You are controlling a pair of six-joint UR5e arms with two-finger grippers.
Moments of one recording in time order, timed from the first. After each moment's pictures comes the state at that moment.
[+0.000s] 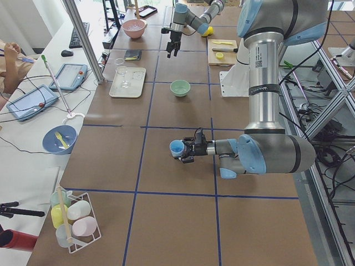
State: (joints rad) left arm -0.12 -1.38 -1.34 -3.10 -0.34 -1.21; right arm 0.62 -1.08 1.77 -1.14 1.92 1.77
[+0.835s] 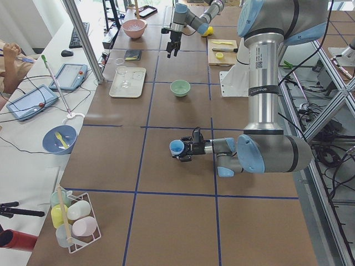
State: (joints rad) left arm -0.15 -1.42 -1.32 -3.09 -0.39 -1.18; right arm 0.62 -1.08 1.77 -1.14 1.92 1.77
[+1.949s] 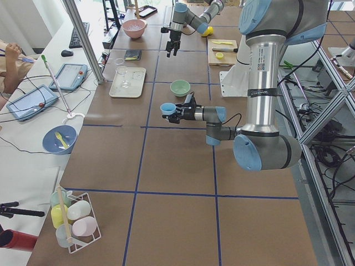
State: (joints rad) left arm -0.27 -1.57 -1.61 -3.11 -0.56 -0.61; right arm 0.63 -1.08 1.78 -1.13 1.93 1.77
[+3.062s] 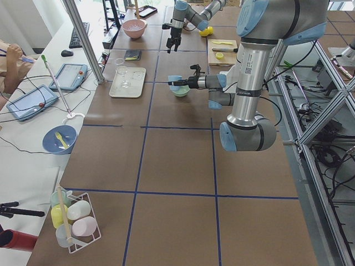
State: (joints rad) left arm -0.16 -1.89 -1.65 -2.65 -0.45 -0.08; right arm 0.66 -1.21 1.82 -1.13 1.93 1.77
